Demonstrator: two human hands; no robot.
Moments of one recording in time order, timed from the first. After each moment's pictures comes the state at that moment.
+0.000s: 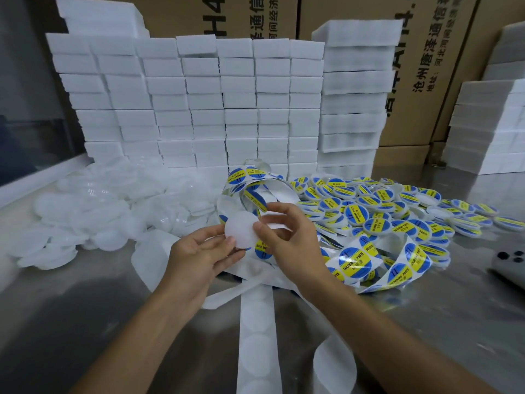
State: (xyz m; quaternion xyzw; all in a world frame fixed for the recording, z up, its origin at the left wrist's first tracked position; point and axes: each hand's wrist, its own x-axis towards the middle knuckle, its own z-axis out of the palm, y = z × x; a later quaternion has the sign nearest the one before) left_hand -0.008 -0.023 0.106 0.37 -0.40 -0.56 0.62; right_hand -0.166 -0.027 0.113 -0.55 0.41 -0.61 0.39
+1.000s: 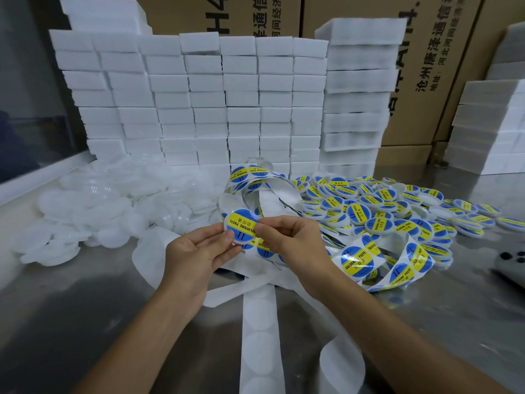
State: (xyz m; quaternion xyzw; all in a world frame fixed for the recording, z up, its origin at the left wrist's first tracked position) left_hand -0.008 -0.017 0.109 0.38 -0.38 -0.54 0.65; right_hand -0.169 -0.029 0.114 -0.55 0.44 -0.55 0.44
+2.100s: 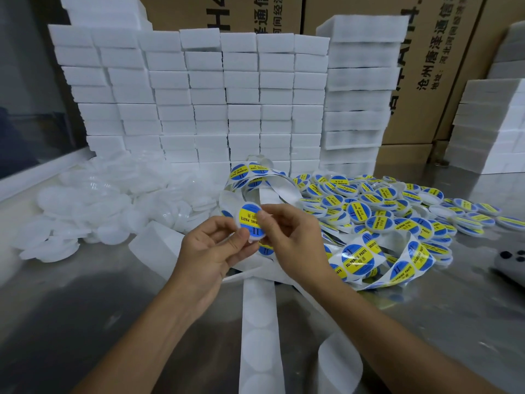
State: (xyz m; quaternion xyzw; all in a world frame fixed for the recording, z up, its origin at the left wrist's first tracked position) left_hand -0.021 -0.005 0.117 0.29 -0.45 -0.57 0.63; right_hand -0.165 -0.026 0.111 -0.62 0.41 -0.60 0.29
